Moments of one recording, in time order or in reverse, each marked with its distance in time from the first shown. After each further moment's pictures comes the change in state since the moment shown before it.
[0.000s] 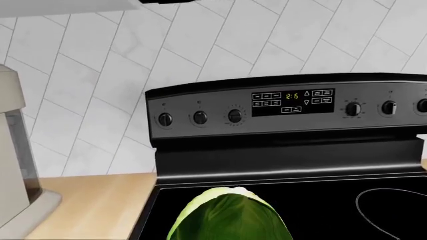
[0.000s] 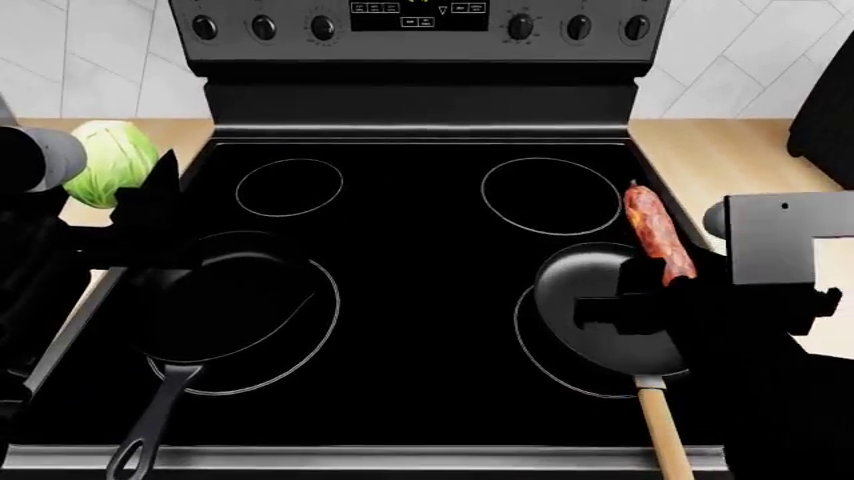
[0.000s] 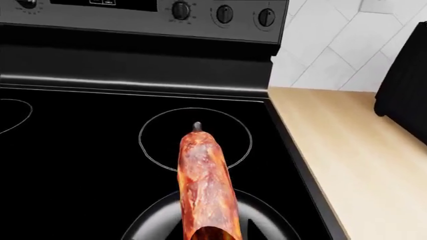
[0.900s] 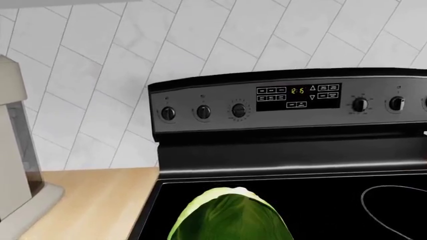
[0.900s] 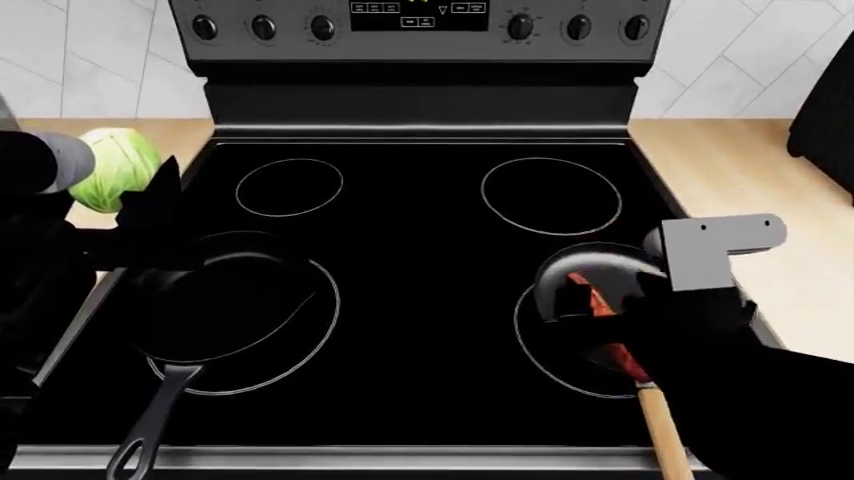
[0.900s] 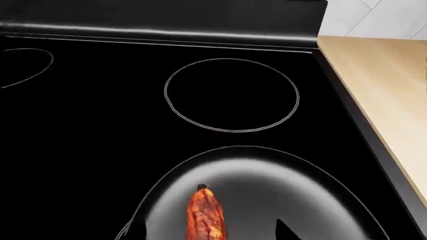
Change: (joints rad) left arm 0.031 0.011 0.001 -0.028 0.015 0.012 0.007; right arm -0.032 -0.062 -0.096 0.191 -0.157 -0.019 -0.267
